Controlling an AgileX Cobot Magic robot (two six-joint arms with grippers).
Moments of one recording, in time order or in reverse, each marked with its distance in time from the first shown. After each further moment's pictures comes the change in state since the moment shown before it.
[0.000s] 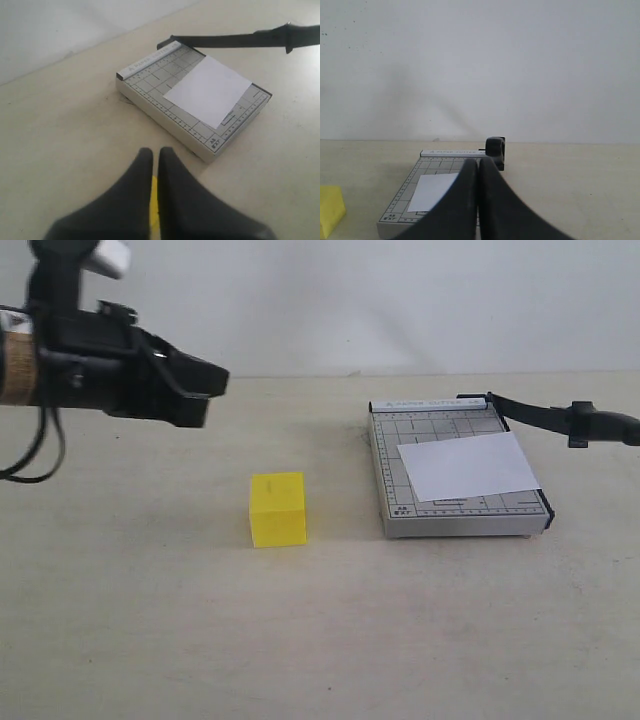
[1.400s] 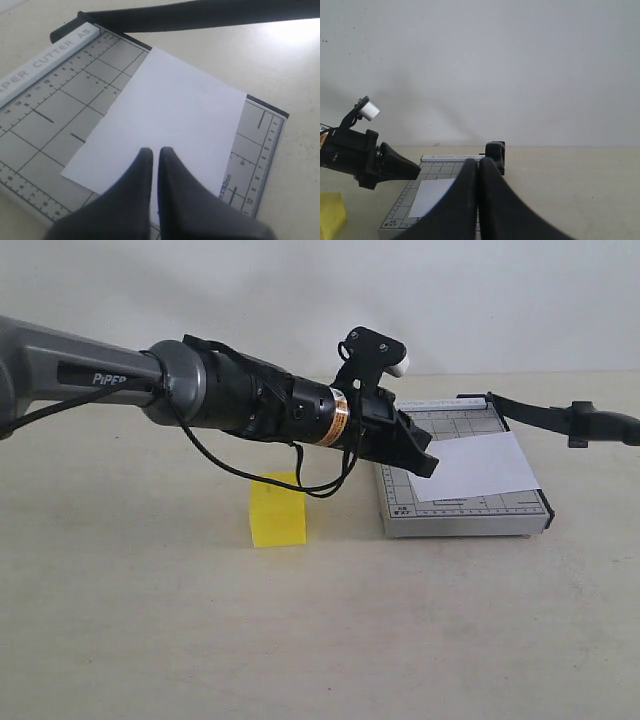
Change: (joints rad) left arm -0.285 0.855 -0.721 -0.174 0.036 0.155; right arm 0.000 0.000 0.000 0.011 -0.017 0.000
